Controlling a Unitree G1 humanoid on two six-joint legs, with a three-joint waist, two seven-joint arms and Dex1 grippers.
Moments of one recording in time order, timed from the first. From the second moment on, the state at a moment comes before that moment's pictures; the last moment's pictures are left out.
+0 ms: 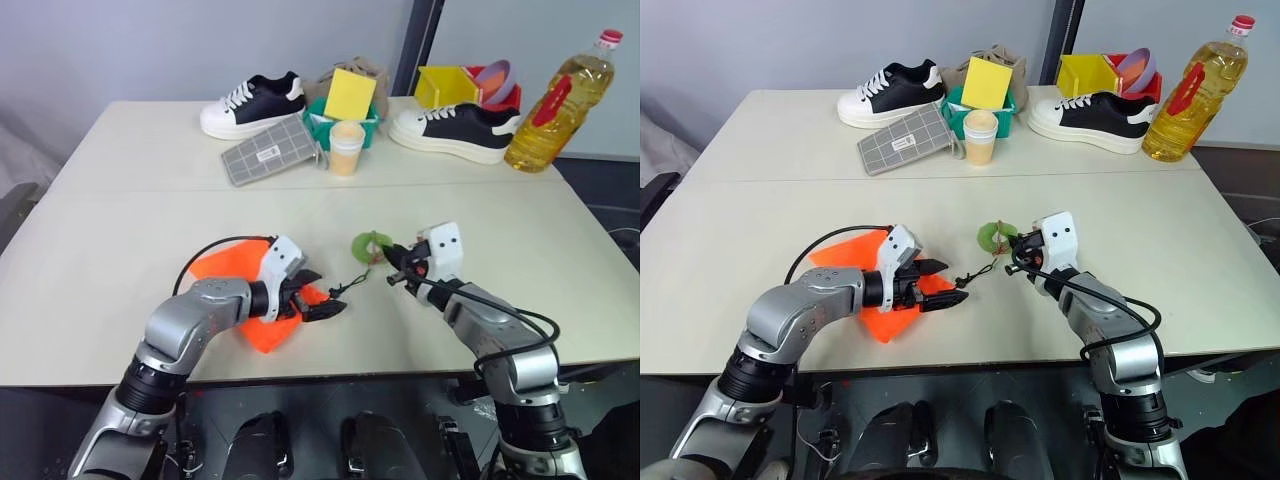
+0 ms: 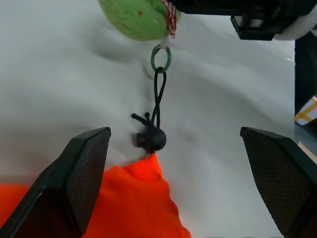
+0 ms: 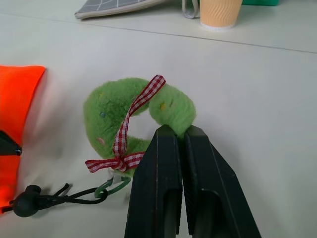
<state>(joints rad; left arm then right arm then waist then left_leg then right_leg) -0.43 0.43 -0.22 -0.27 -0.51 0.92 -0.68 -0.22 -0.31 -0.04 -0.35 0.32 0.69 0.32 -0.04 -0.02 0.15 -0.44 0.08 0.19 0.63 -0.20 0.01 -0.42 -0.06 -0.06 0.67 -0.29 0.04</state>
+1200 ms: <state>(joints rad) -0.52 0.50 -0.31 -0.01 -0.23 0.56 -0.90 -0.15 -0.17 0.00 -0.40 0.25 0.56 0.17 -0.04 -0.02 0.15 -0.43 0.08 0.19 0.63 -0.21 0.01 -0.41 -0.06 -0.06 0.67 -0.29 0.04</state>
